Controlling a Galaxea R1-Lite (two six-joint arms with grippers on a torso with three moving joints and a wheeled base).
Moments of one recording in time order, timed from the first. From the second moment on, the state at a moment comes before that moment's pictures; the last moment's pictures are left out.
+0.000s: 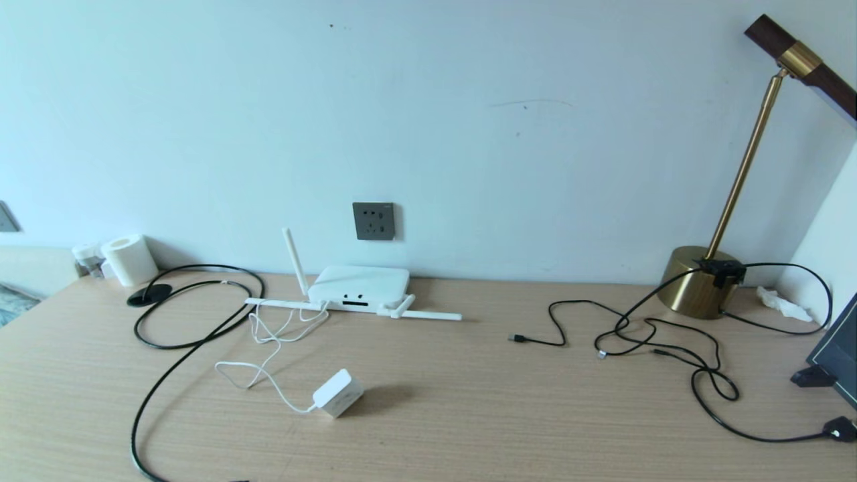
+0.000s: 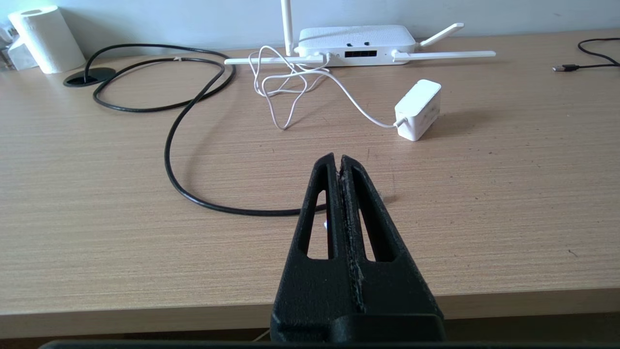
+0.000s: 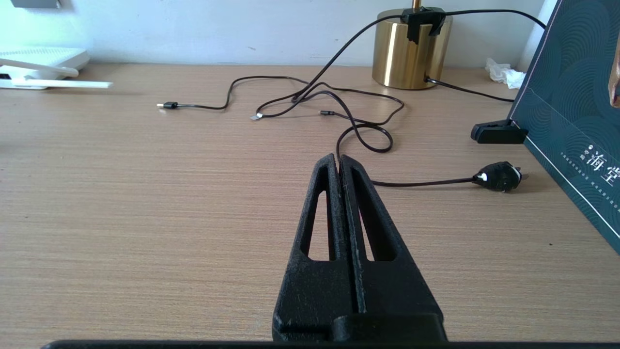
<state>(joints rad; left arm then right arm) 0.00 0.00 0.00 0.00 -0.01 0.03 0.01 0.00 0.00 -0.03 -0.03 0.02</state>
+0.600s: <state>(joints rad) 0.00 0.04 -0.15 0.02 -0.09 0.08 0.01 0.00 0.00 -0.03 -0.03 0.02</state>
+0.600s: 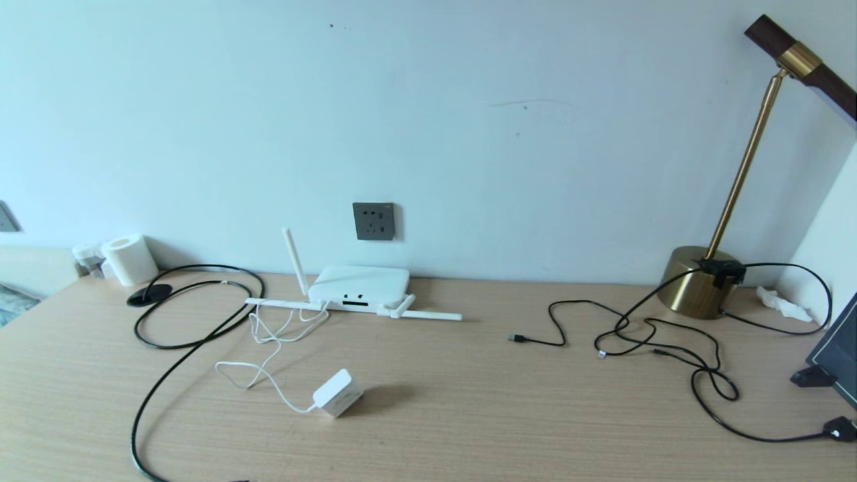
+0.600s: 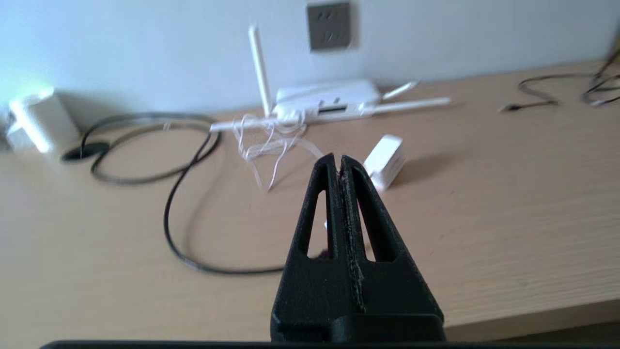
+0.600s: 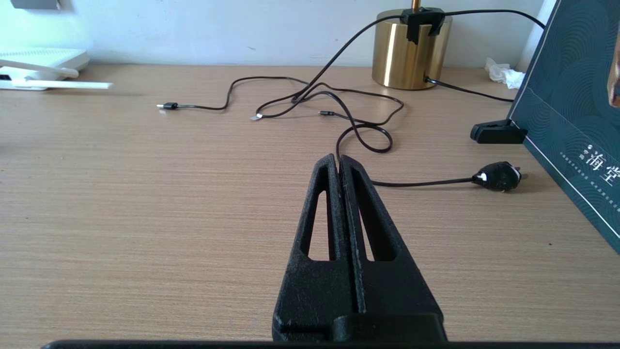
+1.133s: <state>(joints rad) -0.27 0.73 -0.50 0.11 -0.21 0.17 0.01 0.00 0.00 -0.03 -0.03 0.02</state>
